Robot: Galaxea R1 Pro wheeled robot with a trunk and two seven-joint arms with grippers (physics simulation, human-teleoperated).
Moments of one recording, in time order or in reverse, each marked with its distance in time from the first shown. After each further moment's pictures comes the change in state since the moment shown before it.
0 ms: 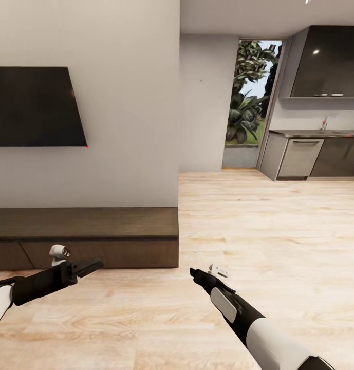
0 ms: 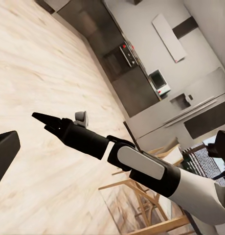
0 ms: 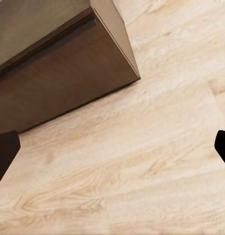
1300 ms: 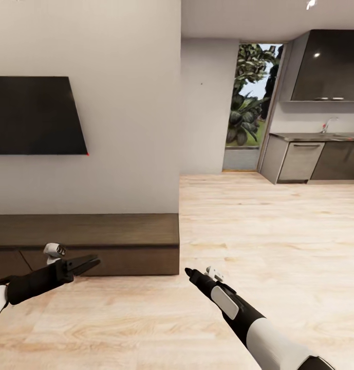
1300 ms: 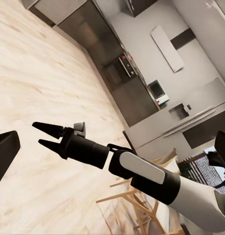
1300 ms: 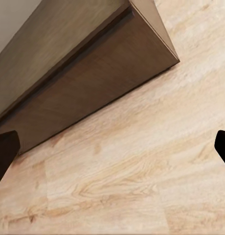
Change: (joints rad) left arm 0.000 0.001 0.036 0.006 0.004 0.000 -0.004; right arm 0.000 -0.002 0.007 0.001 -0.188 0.066 0.091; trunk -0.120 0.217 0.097
